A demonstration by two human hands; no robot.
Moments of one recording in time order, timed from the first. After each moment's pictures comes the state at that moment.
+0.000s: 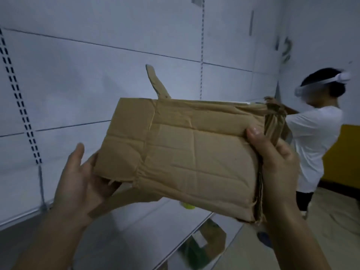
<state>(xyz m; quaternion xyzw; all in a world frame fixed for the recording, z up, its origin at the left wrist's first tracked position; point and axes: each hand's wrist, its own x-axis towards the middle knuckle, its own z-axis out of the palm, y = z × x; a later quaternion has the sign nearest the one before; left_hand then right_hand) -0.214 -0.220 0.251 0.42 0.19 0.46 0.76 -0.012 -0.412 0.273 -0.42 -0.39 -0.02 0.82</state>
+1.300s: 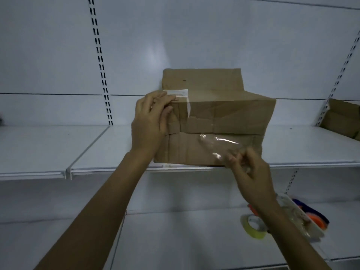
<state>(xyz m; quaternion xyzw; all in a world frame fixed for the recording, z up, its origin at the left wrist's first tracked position) -0.100 -0.055 0.234 0.69 0.39 0.58 -0.17 0.130 -0.126 0.165 -0.45 -0.66 0.08 0.59</state>
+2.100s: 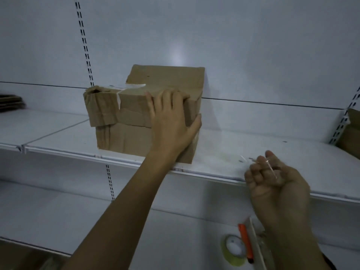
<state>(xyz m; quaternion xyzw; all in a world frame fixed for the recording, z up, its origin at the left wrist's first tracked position) 0.122 -0.044 0.237 0.62 0.56 0.48 -0.27 0.324 -0.106 0.197 -0.24 -0.20 0.64 0.70</state>
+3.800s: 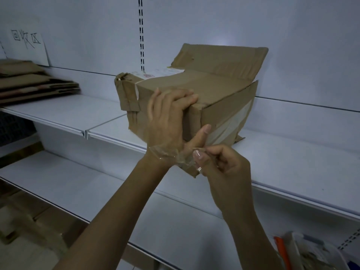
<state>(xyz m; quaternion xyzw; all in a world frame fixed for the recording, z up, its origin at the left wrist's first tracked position) 0.005 -0.098 0.224 0.62 0.40 0.55 -0.38 0.147 -0.119 0.193 -0.27 -0.69 0.34 0.58</state>
